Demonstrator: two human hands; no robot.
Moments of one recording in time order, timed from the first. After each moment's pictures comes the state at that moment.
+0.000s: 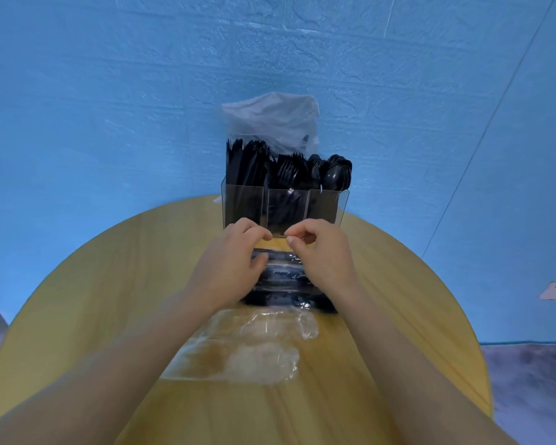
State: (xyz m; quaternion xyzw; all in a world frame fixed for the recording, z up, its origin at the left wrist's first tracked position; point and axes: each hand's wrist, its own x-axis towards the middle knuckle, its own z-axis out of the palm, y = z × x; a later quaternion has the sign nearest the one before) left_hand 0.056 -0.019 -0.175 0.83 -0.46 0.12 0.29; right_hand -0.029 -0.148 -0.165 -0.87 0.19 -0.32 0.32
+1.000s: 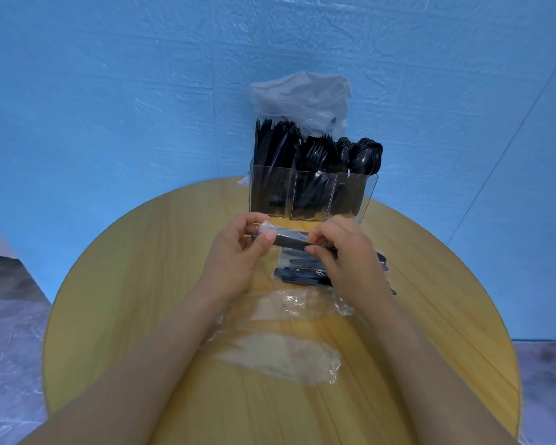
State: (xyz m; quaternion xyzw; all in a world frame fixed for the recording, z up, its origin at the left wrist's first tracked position) left_hand 0.045 0.012 -0.196 0.69 -0.28 -0.06 0.66; right_hand -0.050 -0.133 -0.185 -0.93 0.07 -0.33 0.18
